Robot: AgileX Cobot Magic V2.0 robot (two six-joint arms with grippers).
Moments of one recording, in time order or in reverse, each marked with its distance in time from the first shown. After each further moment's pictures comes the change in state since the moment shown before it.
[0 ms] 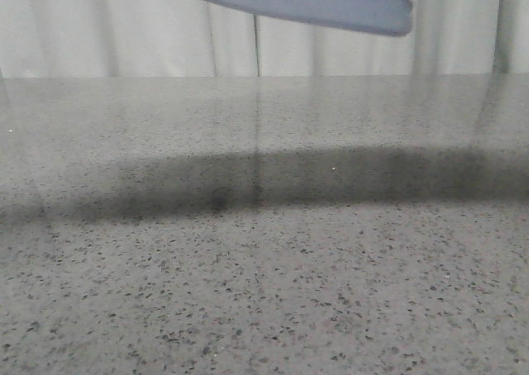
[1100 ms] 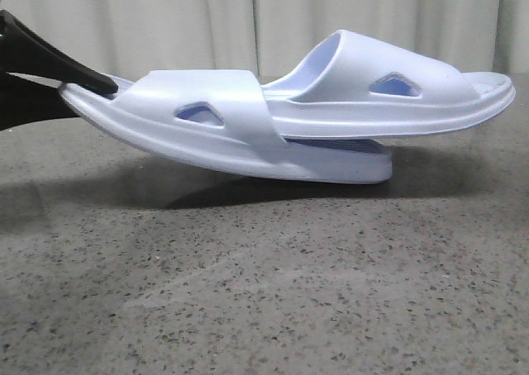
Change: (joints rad) left arm 0.000 0.393 -0.003 -0.016 -0.004 0.263; right arm -0.045 -0.176 0.000 -0.031 0.065 -0.062
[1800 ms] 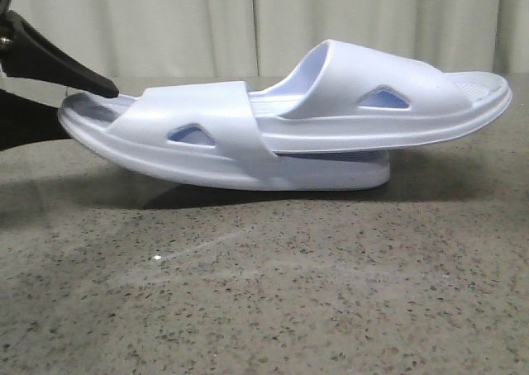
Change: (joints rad) left arm 0.000 0.010 0.000 -0.002 -0.049 0.107; right arm 0.000 0.000 0.000 -0.001 0.021 -0.003
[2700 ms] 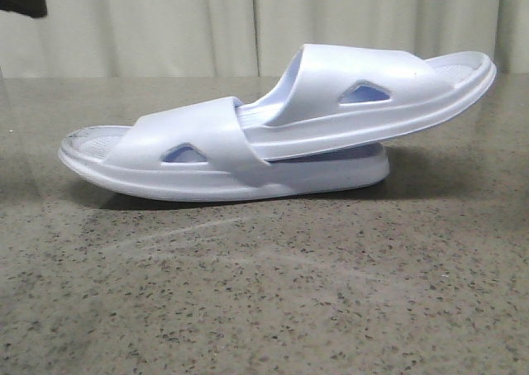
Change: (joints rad) left arm 0.000 -0.224 -0.051 -0.023 -0.401 0.638; right arm 0.000 0.000 0.000 -0.116 0.004 -0.001
